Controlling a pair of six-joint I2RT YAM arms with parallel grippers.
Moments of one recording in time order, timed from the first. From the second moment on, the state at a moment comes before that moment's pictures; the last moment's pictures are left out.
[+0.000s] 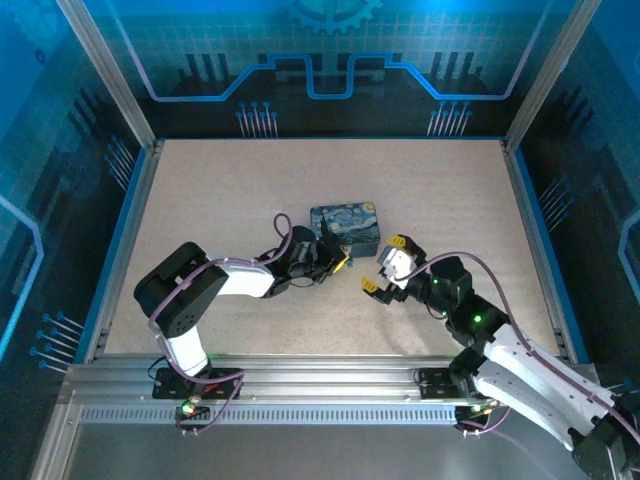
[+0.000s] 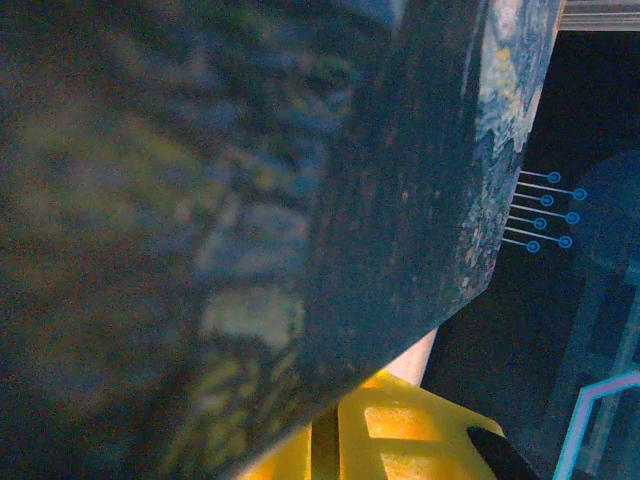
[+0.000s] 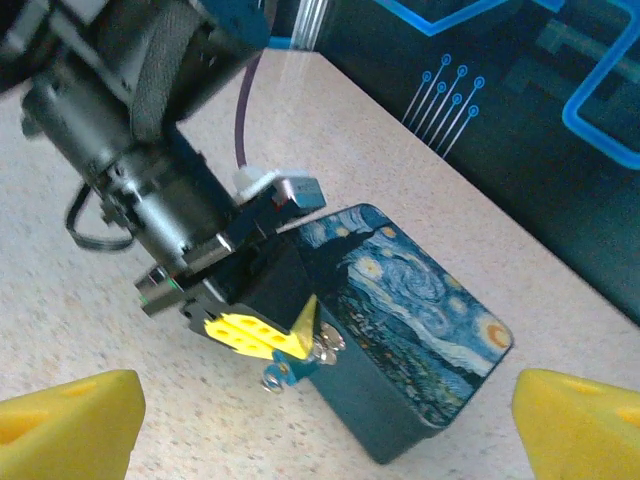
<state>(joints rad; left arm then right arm) -0.68 1.77 0.74 0.49 0.26 -1.45 0.66 0.69 0.42 -0.06 -0.09 -0.47</state>
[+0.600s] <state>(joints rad) -0.69 1.76 0.74 0.49 0.25 -1.47 0.81 1.15 0.40 0.08 0.13 -0.70</state>
